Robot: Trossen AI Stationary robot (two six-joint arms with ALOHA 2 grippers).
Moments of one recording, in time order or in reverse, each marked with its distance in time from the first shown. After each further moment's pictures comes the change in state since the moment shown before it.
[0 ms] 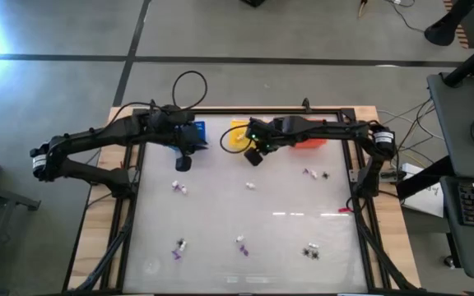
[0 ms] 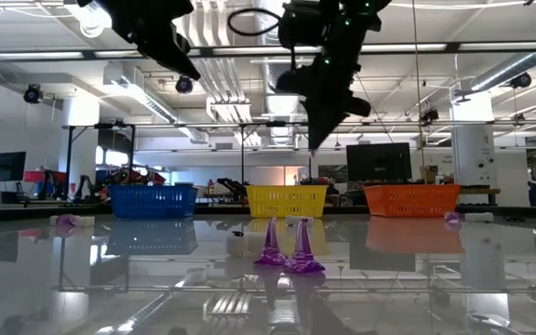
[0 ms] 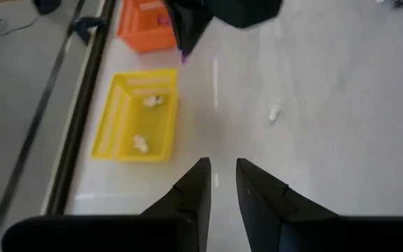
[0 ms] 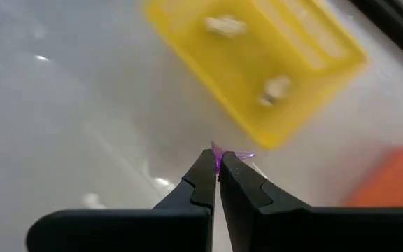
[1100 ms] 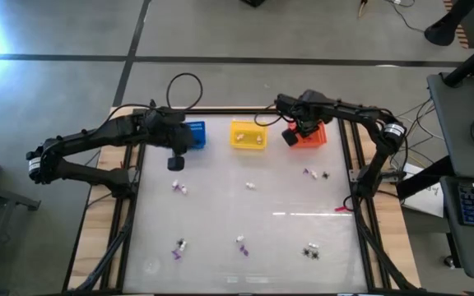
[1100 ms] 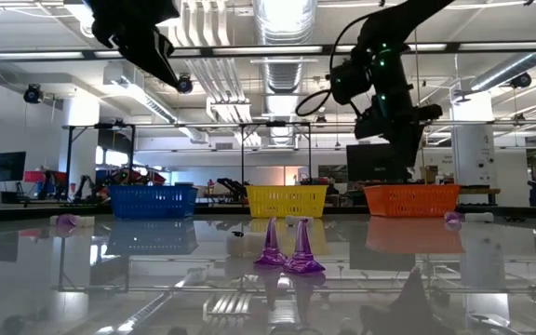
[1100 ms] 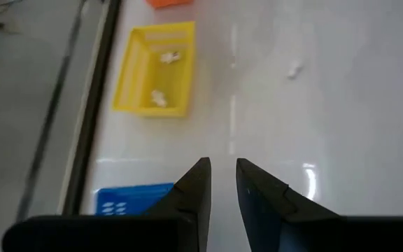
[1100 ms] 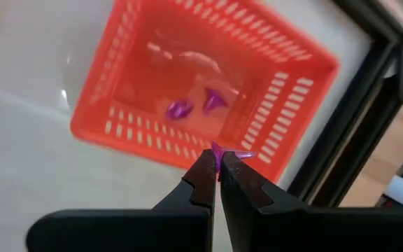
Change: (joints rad) left arm 0.000 -0.054 0.000 -0.144 -0.120 0.008; right arm -0.355 -0.061 -0.130 -0.405 0.048 -0.016
